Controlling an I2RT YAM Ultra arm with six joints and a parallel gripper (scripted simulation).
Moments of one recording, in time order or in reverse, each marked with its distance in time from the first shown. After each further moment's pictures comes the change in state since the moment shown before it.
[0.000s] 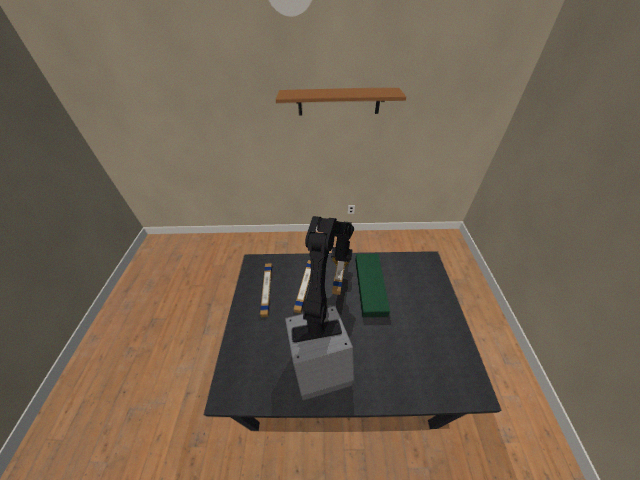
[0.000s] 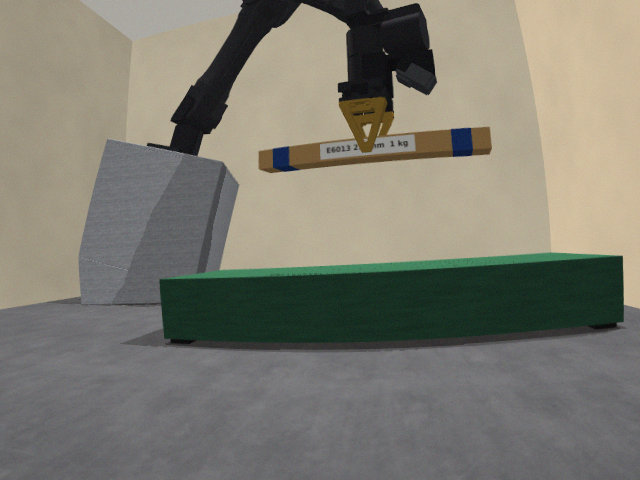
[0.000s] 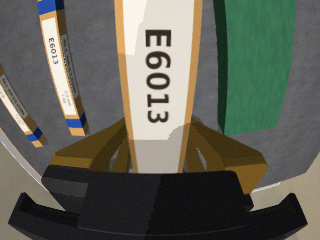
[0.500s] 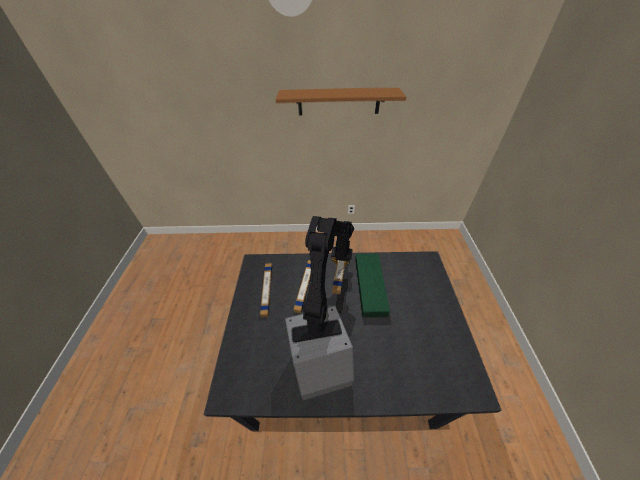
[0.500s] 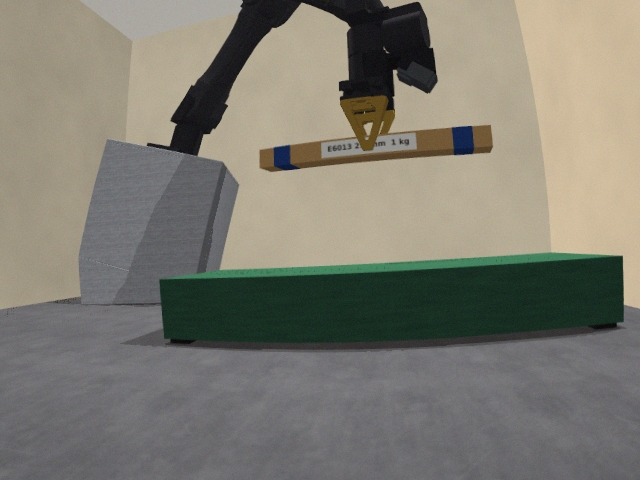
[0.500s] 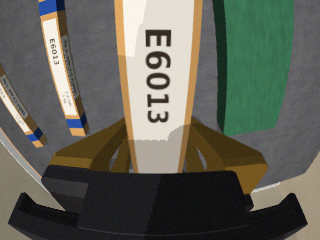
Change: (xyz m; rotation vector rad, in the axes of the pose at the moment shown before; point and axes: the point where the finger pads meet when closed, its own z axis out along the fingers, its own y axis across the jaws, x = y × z) arm -0.002 0.000 -0.002 0.000 -0.002 -0.001
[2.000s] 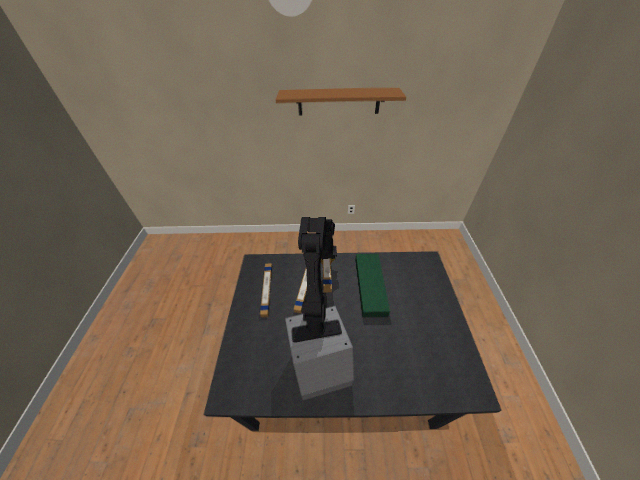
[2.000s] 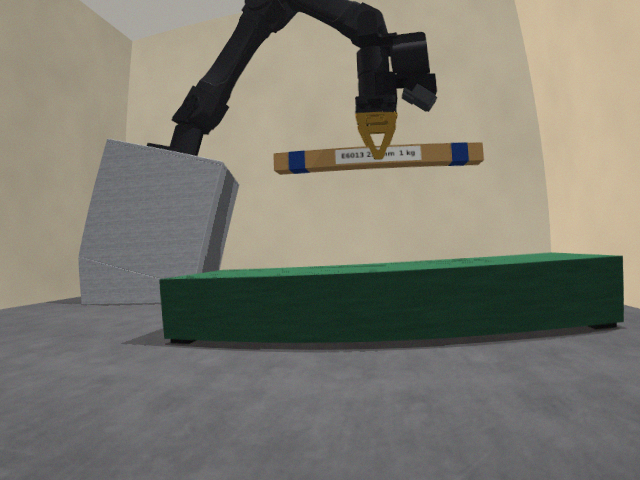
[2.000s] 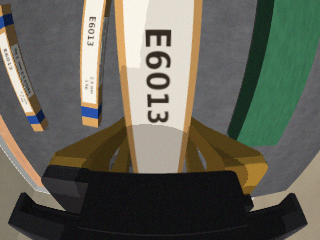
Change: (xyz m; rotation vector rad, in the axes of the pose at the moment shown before) arm 0.004 0.077 -0.003 0.008 -0.006 -0.198
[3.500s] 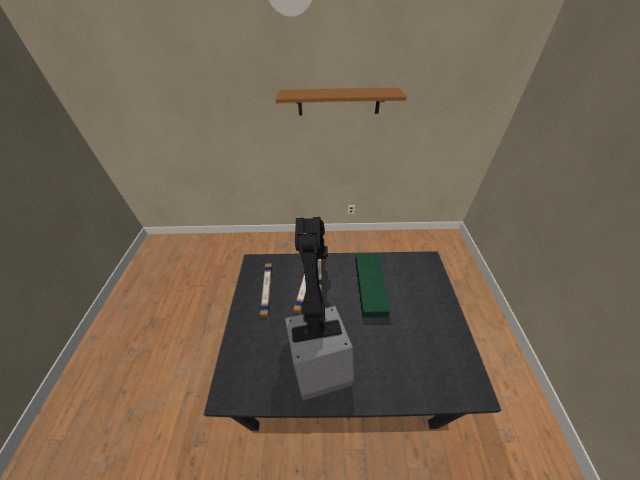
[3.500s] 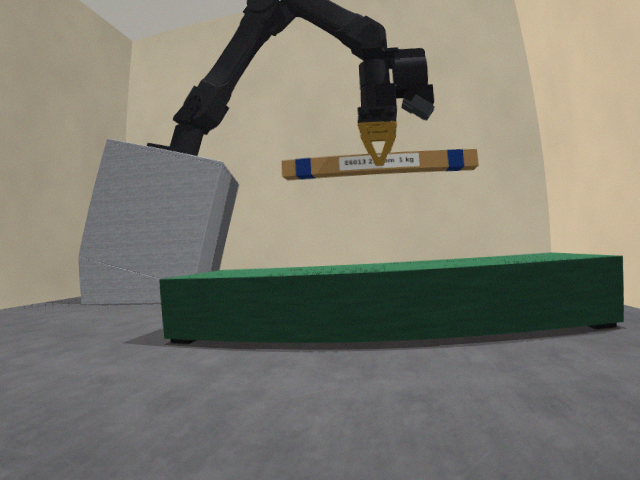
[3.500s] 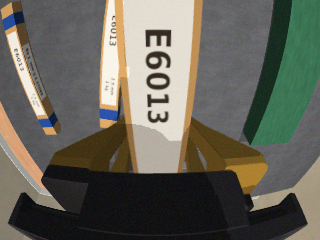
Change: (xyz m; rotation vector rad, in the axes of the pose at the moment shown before) arm -0.002 0.044 0.002 0.005 -0.002 0.019
